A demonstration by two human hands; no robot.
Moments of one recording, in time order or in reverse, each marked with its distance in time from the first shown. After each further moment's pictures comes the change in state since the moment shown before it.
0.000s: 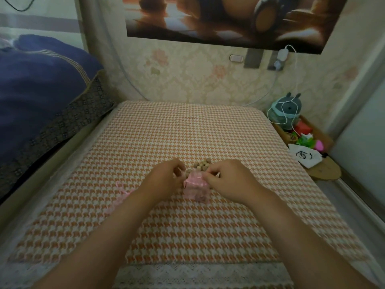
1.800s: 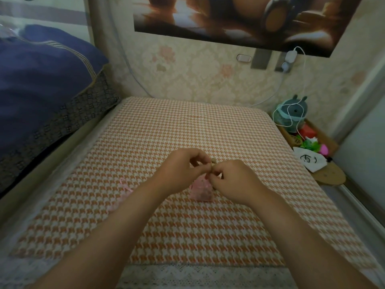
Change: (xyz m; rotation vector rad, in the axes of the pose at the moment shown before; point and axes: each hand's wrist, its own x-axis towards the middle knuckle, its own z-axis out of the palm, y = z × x) left_hand -0.001 0.041 -0.018 -0.232 -0.002 0.160; right_hand 0.008 -0.007 0.004 -0.096 -0.033 0.019
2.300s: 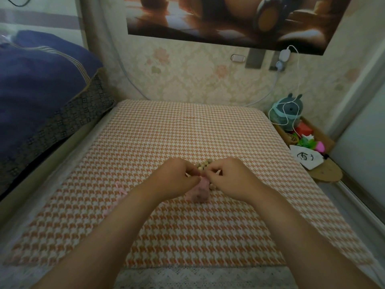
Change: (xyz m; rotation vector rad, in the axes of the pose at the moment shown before) left_hand -0.006 0.001 -0.002 0.214 -0.151 -0.119; right_hand 0.005 0.012 0.000 0.226 -0.013 -0.016
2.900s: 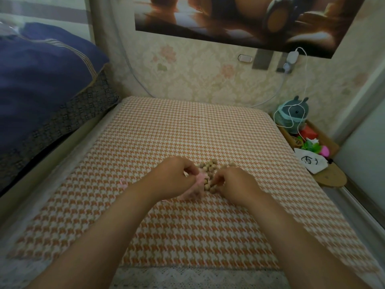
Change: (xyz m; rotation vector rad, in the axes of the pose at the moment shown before) left_hand -0.009 -0.010 -0.011 0.007 0.010 0.002; right_hand 0.015 0.031 0.030 -0.390 -0.032 0.141
